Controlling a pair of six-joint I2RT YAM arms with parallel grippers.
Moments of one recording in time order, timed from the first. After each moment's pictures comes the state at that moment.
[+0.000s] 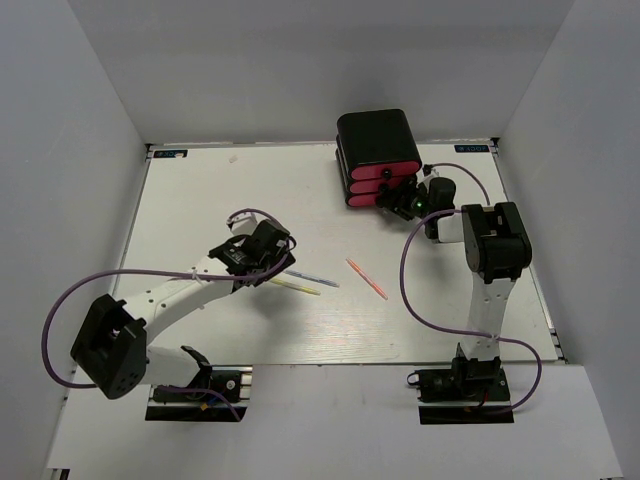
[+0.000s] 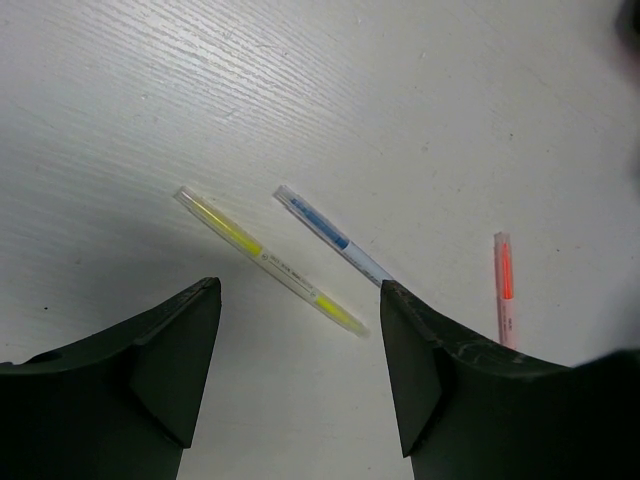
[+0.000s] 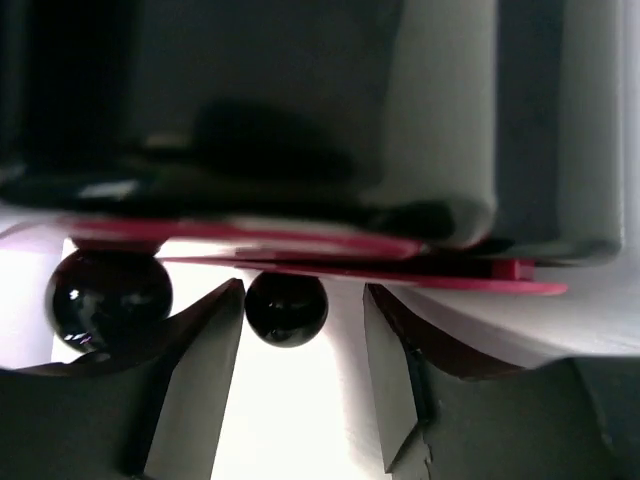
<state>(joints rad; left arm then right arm) -0.70 1.31 0.86 -0.52 -0.40 -1.12 0.11 2.10 1.04 0.67 -0.52 0.70</state>
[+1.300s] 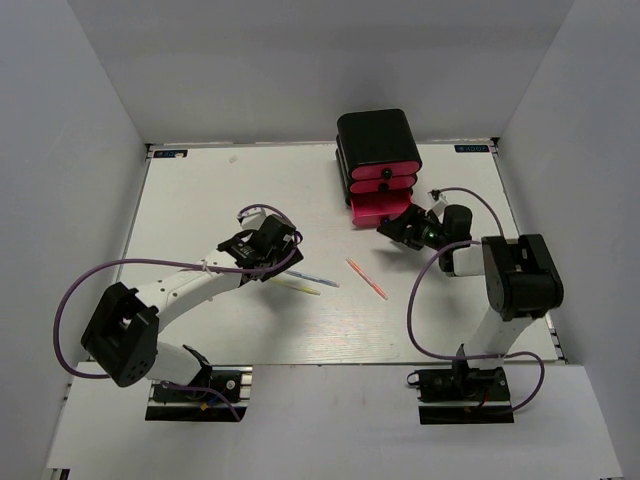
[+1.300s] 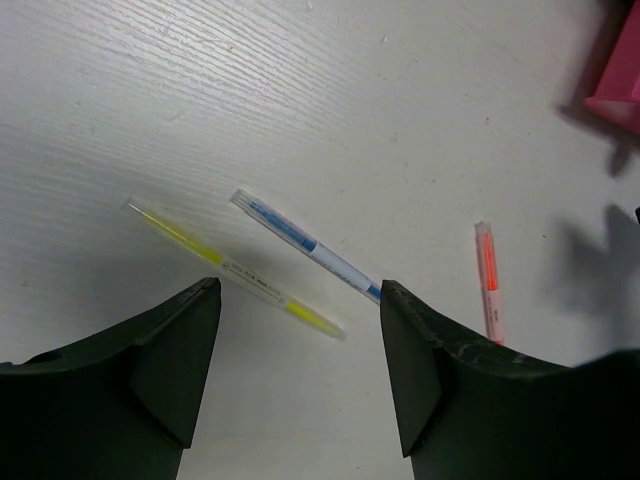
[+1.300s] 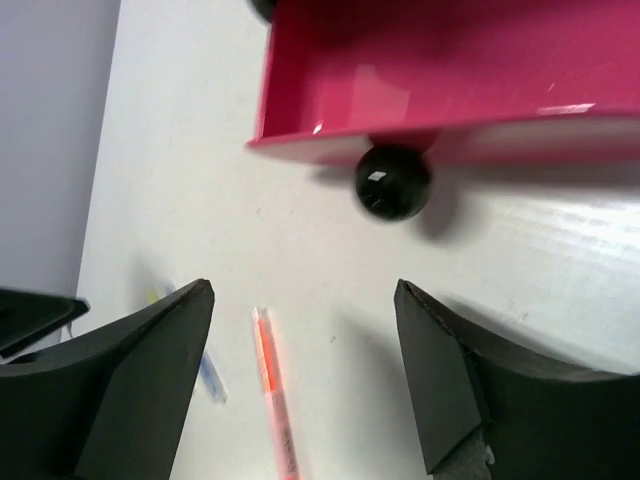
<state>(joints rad) -0.70 1.39 0.90 -0.47 -0.35 -1.08 0.09 1.78 0.63 0.73 -0.66 0.64</state>
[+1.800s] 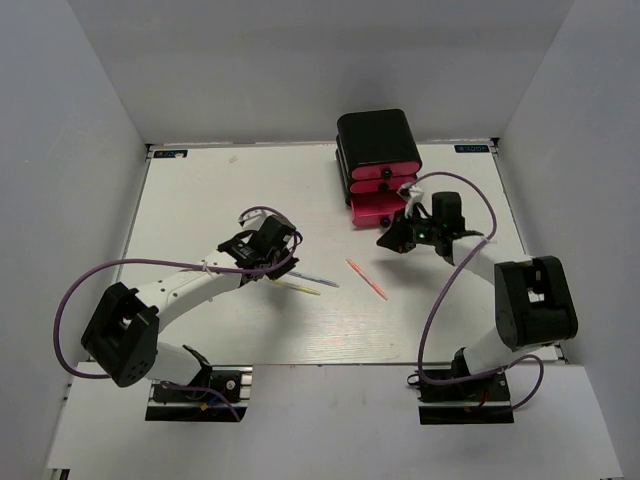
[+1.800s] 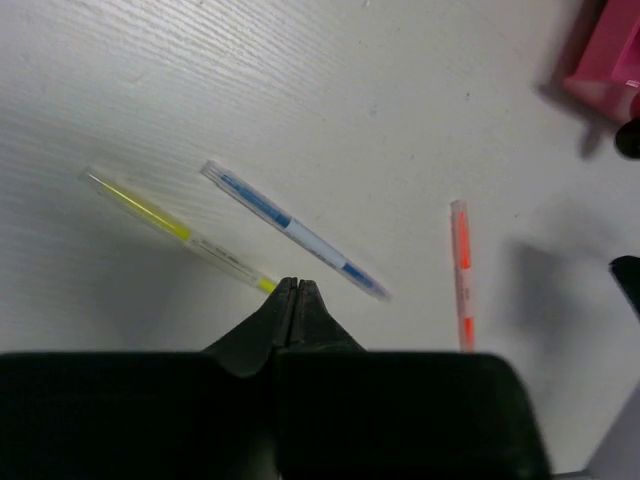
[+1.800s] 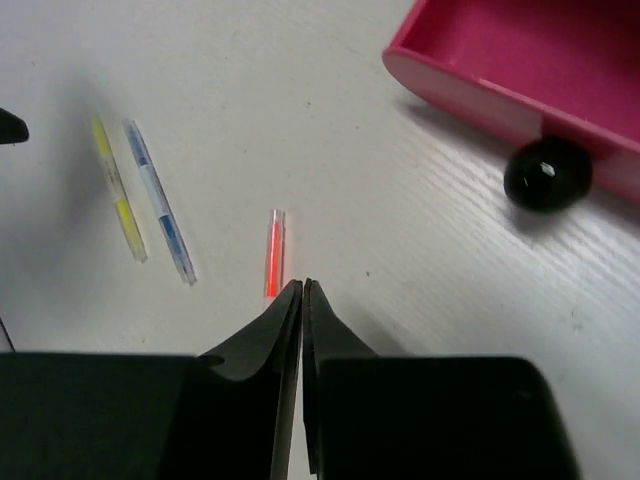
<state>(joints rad) -0.70 1.39 0.89 -0.46 -0.28 -1.14 0.18 1.51 0.69 0.21 -0.74 0.12</state>
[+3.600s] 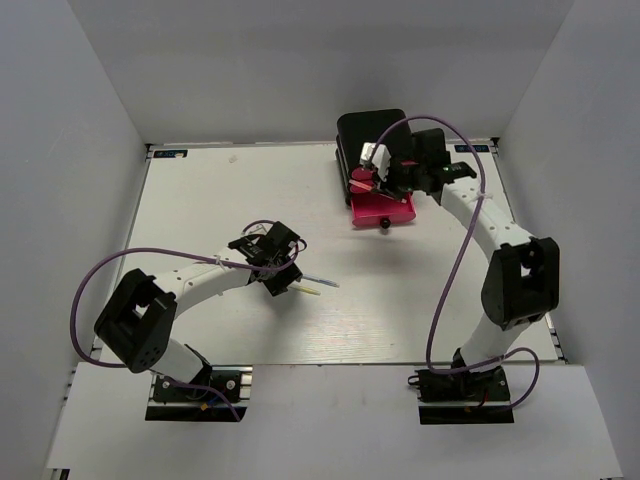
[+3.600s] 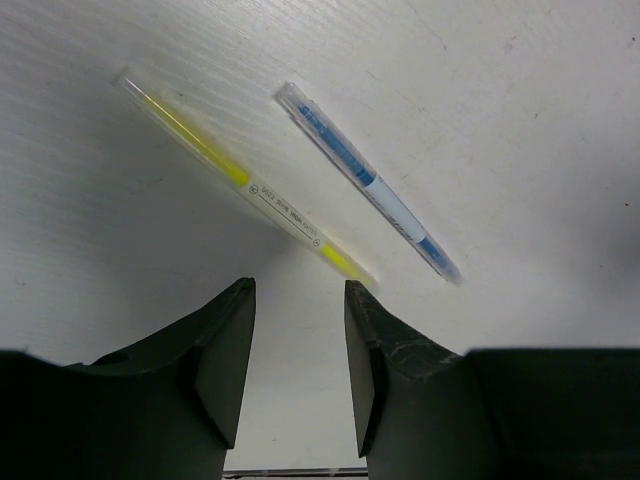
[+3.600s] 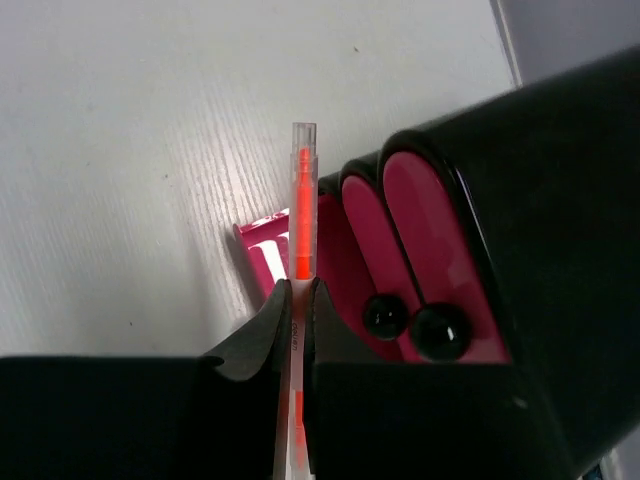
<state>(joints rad) -0.70 1.48 0.89 -0.56 -0.17 -1.25 0.32 1.69 1.43 -0.46 -0.60 -0.87</state>
